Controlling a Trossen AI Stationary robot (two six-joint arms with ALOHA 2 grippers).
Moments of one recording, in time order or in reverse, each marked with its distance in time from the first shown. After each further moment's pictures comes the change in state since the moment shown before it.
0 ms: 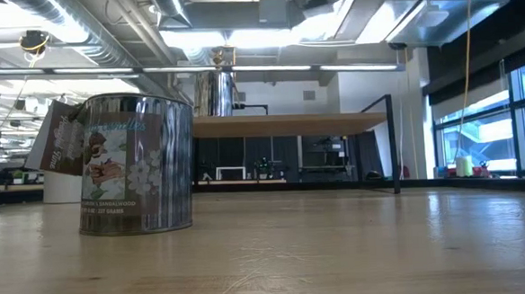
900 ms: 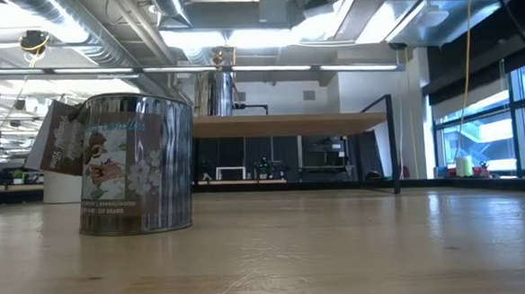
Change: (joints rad) left arm 0.065 0.036 -0.001 -0.146 0.187 0.153; right arm 0.014 0.417 0.311 -0.956 -0.014 0.486
